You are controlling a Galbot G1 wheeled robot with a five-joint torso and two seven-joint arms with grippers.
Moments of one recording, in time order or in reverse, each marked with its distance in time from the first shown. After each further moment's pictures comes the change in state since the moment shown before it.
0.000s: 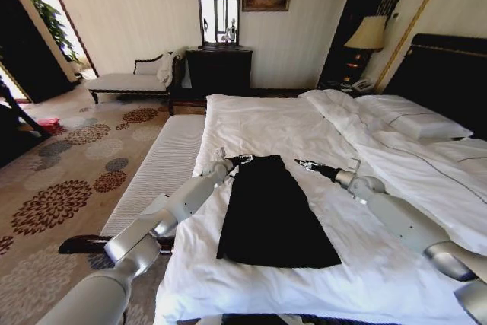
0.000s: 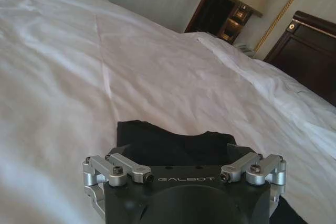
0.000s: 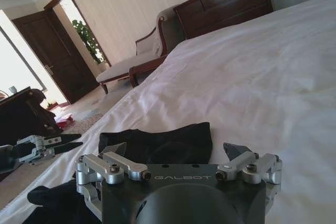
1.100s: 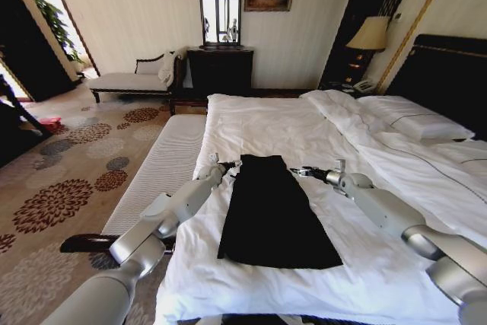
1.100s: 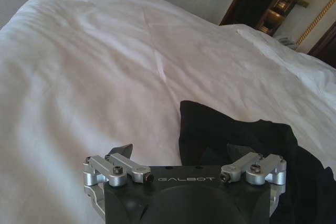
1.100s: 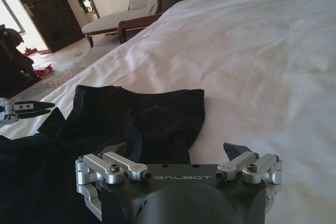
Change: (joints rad) left arm 0.046 0.003 -0.054 0.037 0.051 0.006 -0.062; right arm 0.127 0.081 -0.167 -0.124 -0.159 -0.005 0.030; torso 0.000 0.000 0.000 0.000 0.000
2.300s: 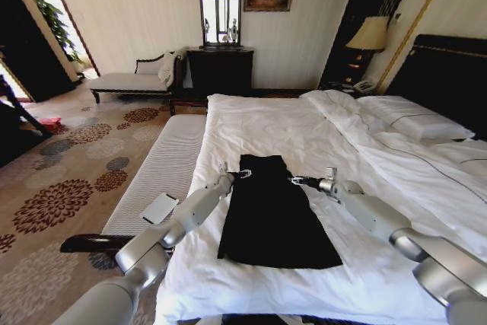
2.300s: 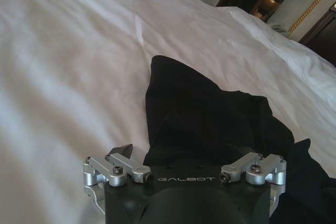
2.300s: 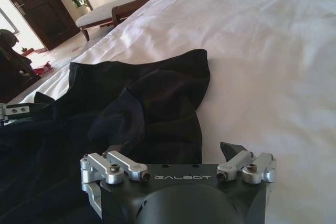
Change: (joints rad) left arm 0.057 -0.028 0.016 -0.065 -0.053 0.025 -0.052; right arm -0.061 0.058 0.041 -0.041 0.003 -0.034 0.010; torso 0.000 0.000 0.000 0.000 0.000
